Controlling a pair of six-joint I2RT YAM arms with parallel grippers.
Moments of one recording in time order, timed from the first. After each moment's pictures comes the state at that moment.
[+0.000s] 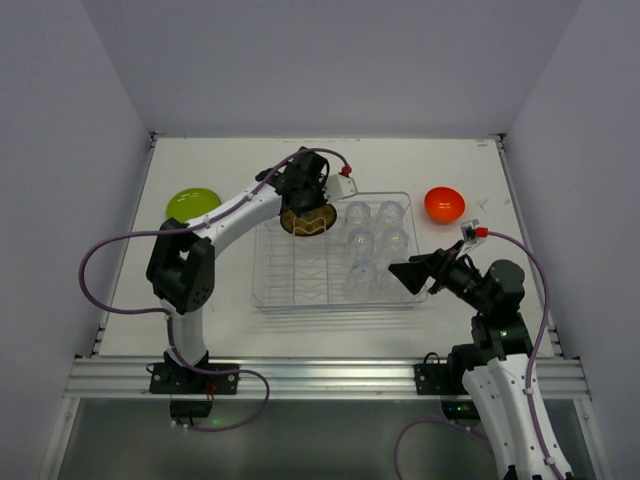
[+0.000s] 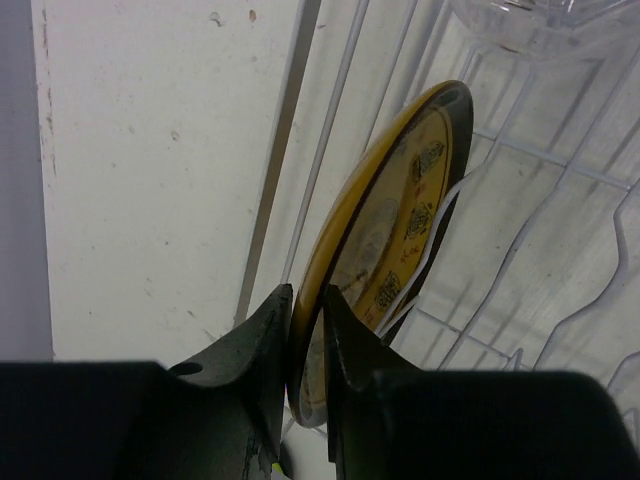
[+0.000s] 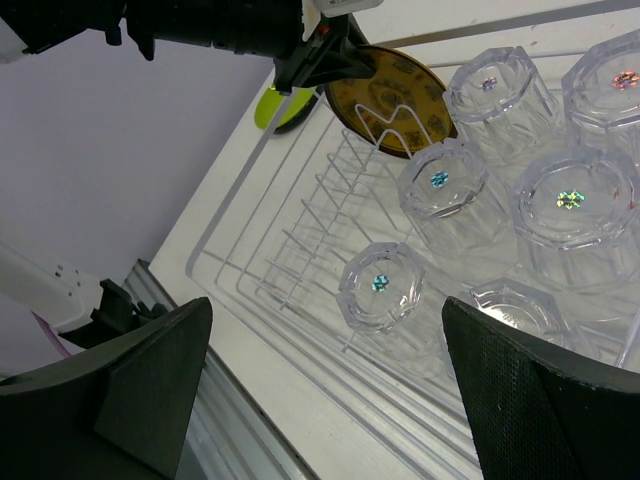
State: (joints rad) left arm -0.62 1.92 1.61 -0.63 -0.05 0.70; right arm 0.07 0.40 0.42 -0.14 -0.70 0.59
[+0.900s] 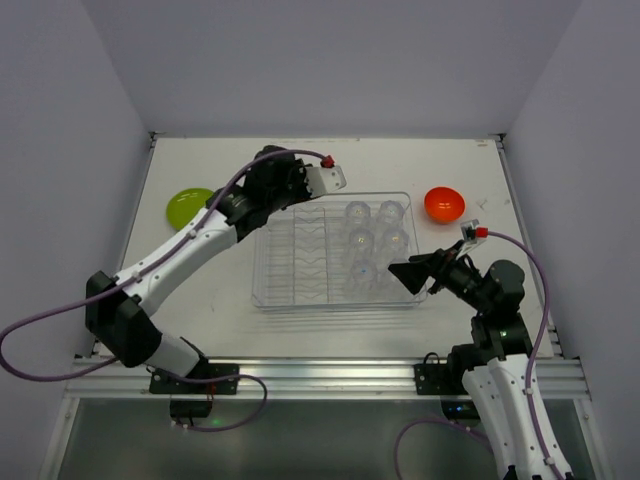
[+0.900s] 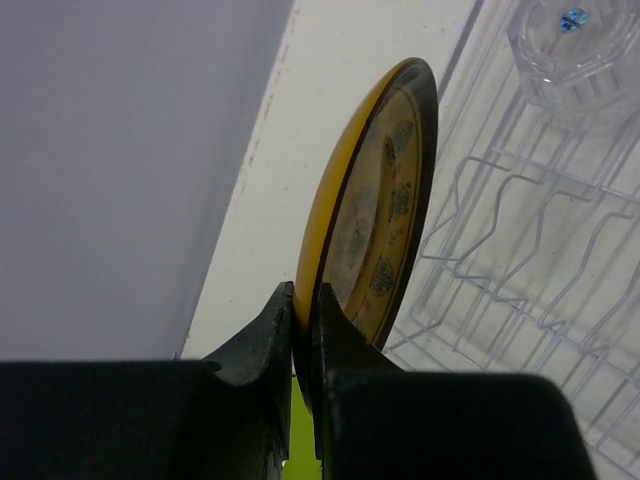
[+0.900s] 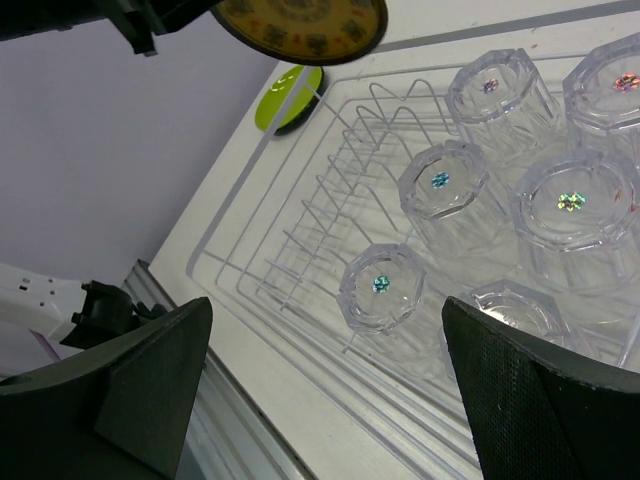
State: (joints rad) left arm -0.66 1.53 1.42 -0.46 -0.09 0.79; right arm 0.07 0.40 0.42 -0.14 -0.70 0.59
